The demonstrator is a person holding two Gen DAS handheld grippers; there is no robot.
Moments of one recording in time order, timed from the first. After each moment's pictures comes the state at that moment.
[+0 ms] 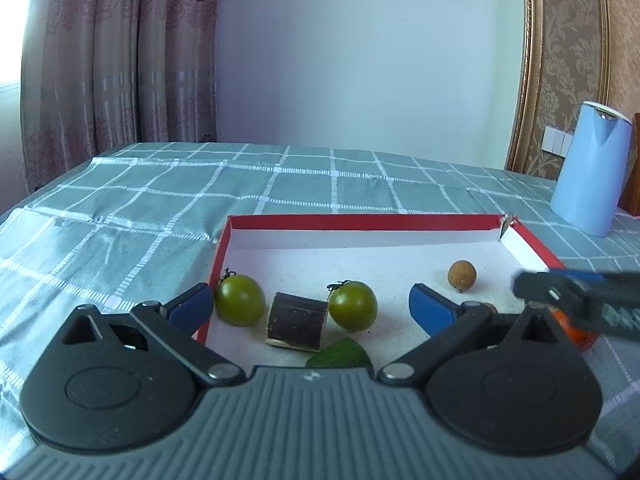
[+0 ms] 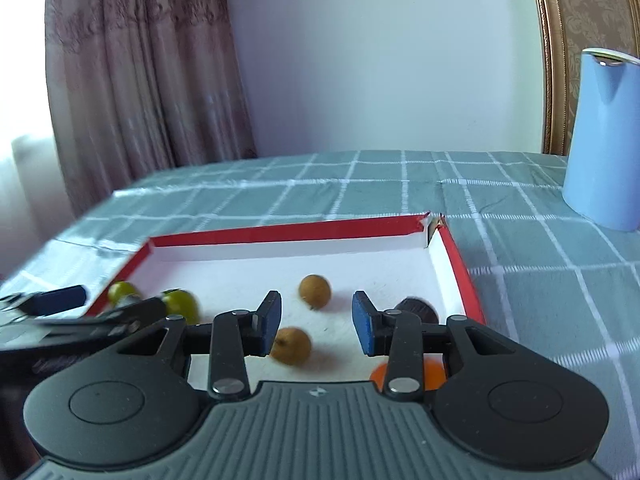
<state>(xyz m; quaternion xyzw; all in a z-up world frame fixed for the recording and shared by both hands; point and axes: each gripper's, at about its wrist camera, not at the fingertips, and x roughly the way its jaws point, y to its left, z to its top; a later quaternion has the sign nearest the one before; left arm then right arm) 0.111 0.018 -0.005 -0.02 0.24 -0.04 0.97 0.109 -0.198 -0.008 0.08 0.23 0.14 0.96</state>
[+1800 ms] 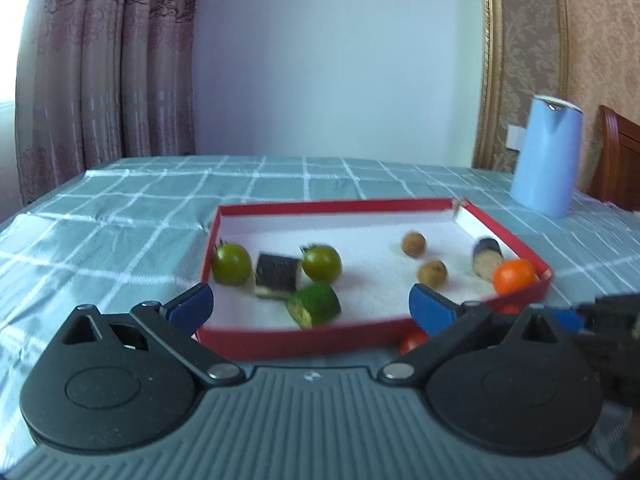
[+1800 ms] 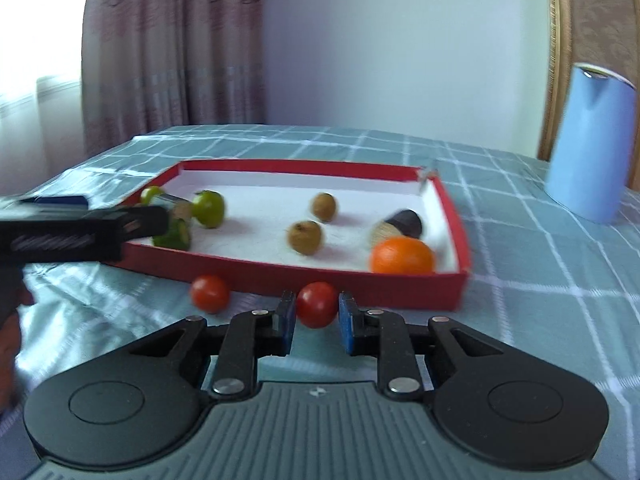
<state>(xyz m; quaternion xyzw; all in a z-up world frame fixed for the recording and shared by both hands) 0.040 0.018 -0.009 0.00 0.21 -0.09 0.97 0.047 -0.193 -0.040 0.02 0.25 0.12 0.96</state>
